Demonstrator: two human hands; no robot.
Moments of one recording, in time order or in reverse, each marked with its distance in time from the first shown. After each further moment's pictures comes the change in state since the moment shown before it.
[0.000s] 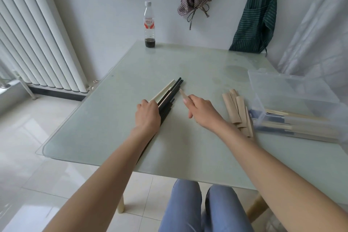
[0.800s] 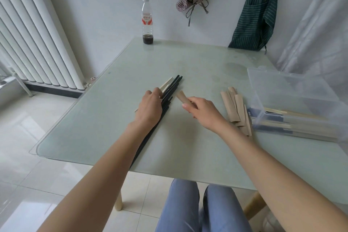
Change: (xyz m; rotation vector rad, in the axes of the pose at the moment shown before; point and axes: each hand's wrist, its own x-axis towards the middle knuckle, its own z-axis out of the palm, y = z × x) left_hand 0.005 0.012 -0.013 -0.260 -0.004 0.116; right_hand 0.001 0.018 -0.001 0.059 -0.011 -0.029
